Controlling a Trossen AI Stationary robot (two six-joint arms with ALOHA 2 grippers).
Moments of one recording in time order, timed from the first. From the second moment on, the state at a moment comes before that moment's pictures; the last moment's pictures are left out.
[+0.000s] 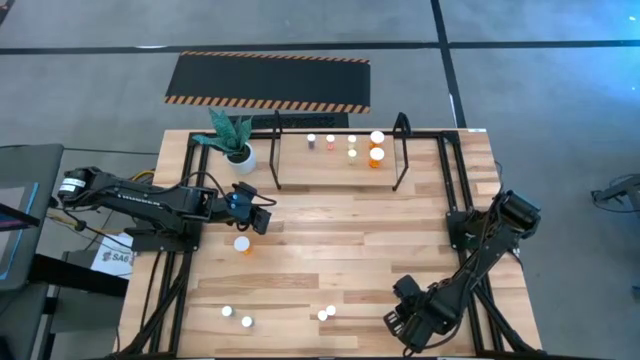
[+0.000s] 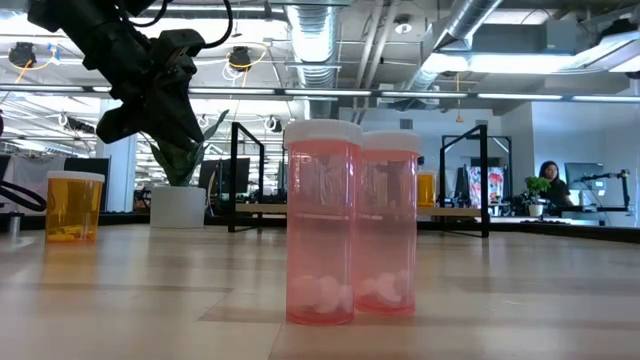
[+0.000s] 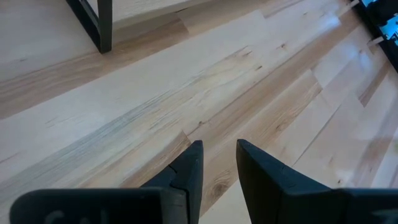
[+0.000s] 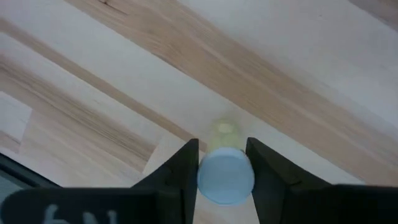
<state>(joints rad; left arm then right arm) -0.08 1.01 0.59 -0.41 -0.30 -1.02 0.86 1.79 1.20 -0.89 0.13 1.91</state>
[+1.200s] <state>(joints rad) -0.08 1.01 0.59 -0.41 -0.30 -1.02 -0.03 1.79 1.38 -1.03 0.13 0.94</state>
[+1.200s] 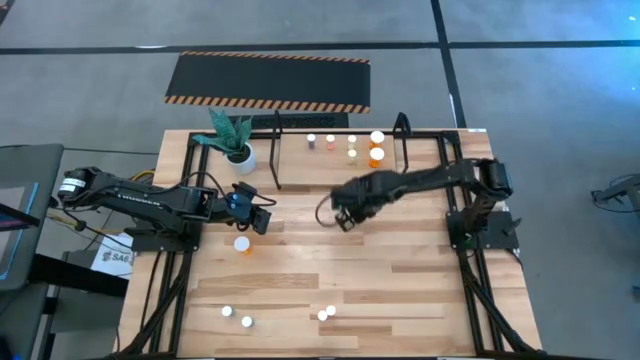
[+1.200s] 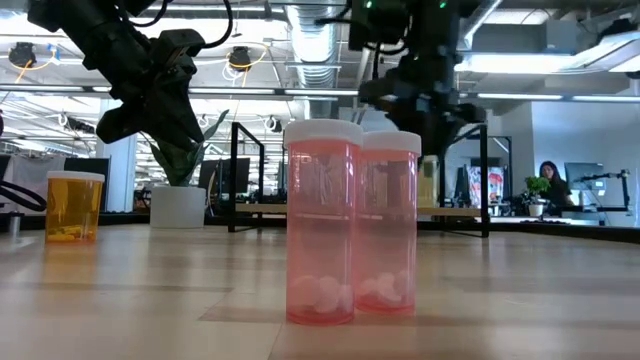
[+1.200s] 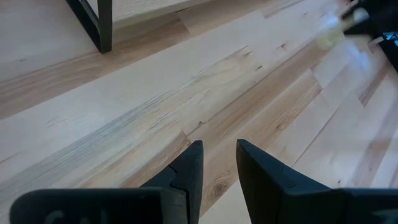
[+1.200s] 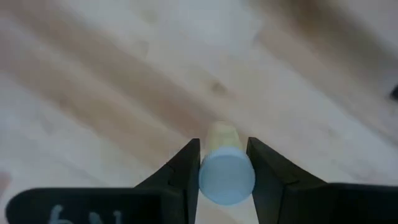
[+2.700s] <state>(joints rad) -0.08 1.01 0.59 -0.41 -0.30 -1.02 -0.33 1.79 1.38 -0.80 0.19 0.71</state>
